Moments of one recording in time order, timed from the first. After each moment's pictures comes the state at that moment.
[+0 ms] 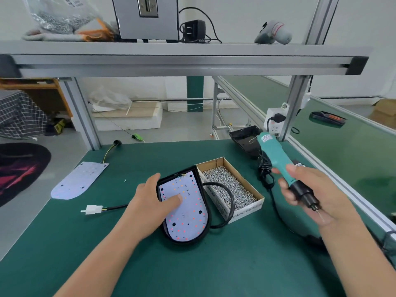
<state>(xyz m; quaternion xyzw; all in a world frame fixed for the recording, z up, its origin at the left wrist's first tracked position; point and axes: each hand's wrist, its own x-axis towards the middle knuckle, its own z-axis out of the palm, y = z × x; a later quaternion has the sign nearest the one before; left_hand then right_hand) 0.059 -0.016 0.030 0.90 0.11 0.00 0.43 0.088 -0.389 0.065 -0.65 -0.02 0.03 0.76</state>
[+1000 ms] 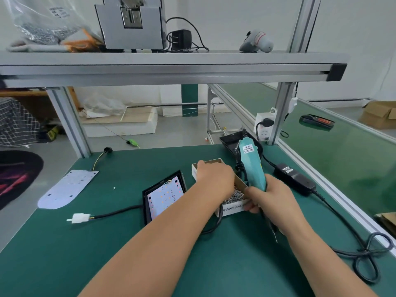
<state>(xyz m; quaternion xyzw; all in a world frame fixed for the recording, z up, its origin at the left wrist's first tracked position) 0.146 -0.194 0.086 0.99 -0.13 -0.02 -0.07 0.093 -0.352 0.040 -0.84 0.01 -0.04 0.54</state>
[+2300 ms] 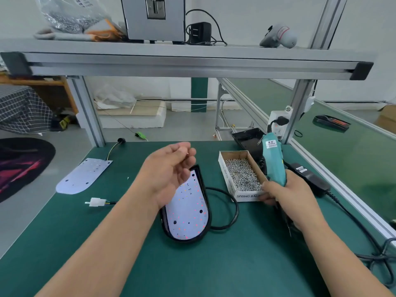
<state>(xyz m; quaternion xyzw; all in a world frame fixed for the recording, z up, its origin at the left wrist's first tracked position) 0.087 -0.060 0.102 0.51 0.05 -0.02 0.86 0.102 -0.361 0.035 -0.82 0.03 -0.08 0.56</state>
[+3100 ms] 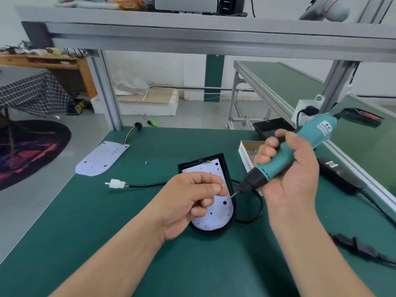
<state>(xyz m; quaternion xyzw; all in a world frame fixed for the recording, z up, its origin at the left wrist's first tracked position) 0.039 -0.038 0.046 0.59 0.02 -0.15 0.80 0.088 -0.236 0.087 -0.30 -0.03 -0.05 0.95</state>
